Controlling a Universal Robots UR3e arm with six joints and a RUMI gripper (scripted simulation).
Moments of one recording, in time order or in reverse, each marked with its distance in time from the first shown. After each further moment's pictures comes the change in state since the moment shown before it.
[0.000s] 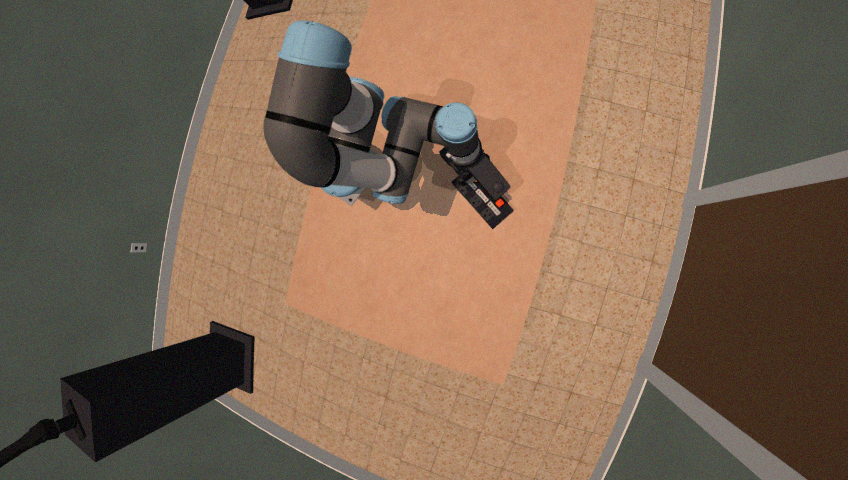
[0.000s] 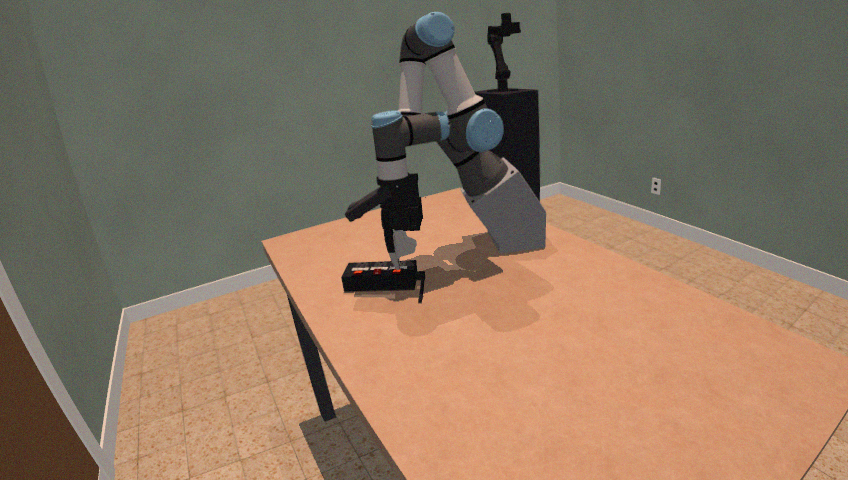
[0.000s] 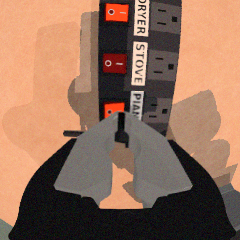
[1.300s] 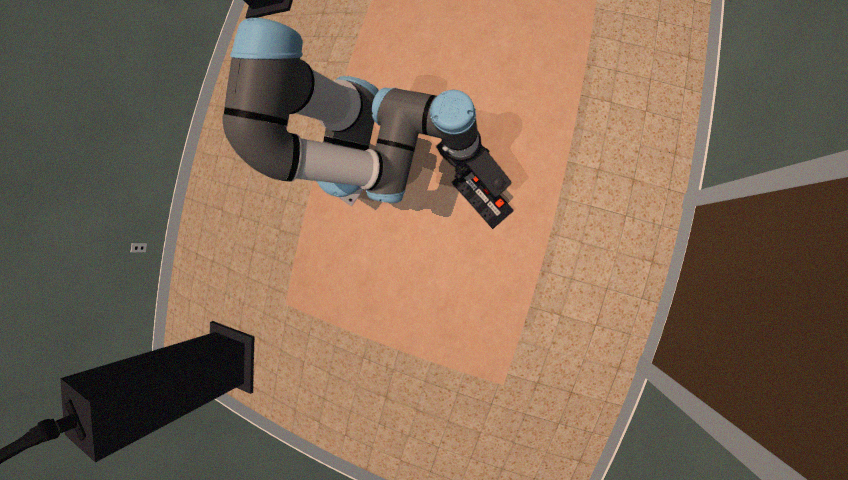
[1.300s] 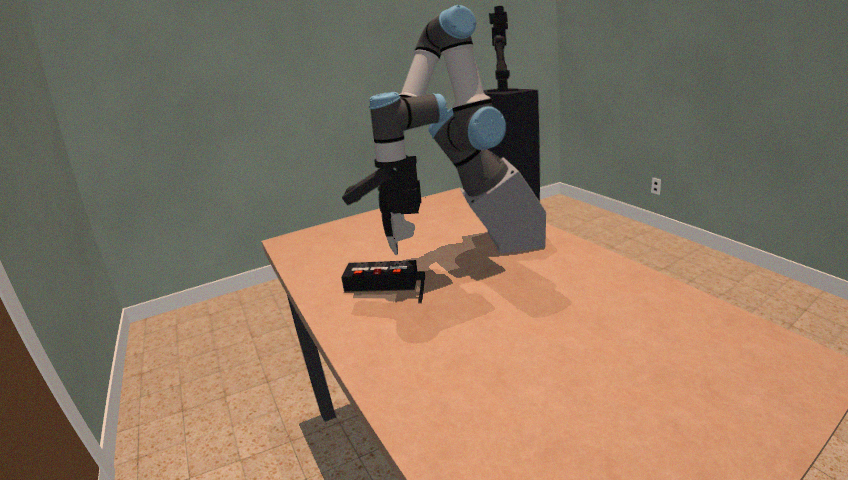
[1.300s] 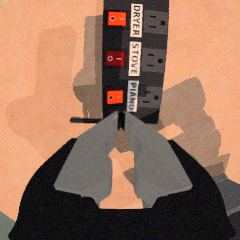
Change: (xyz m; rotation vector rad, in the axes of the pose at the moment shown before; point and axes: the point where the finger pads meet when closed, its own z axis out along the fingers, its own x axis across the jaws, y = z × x) arm 0.000 0.000 -0.039 0.000 0.000 0.000
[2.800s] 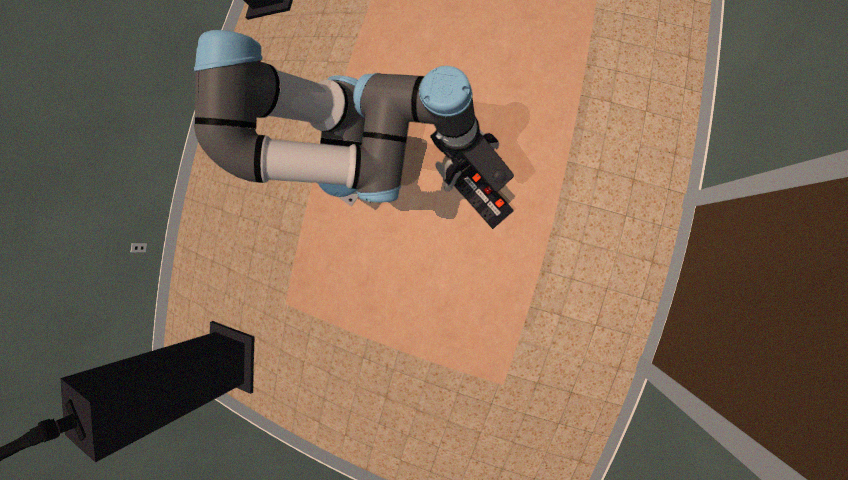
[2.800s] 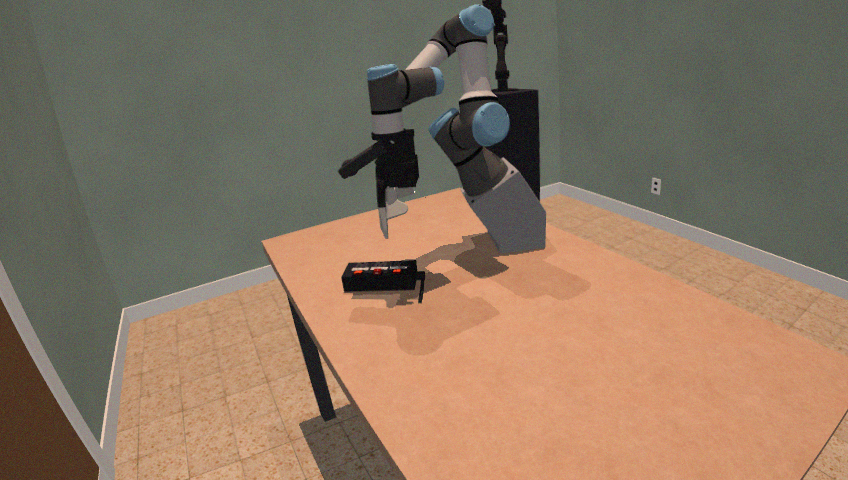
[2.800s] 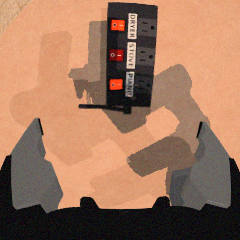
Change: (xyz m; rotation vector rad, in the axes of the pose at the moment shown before) arm 0.000 0.000 -0.058 0.006 -0.003 -0.001
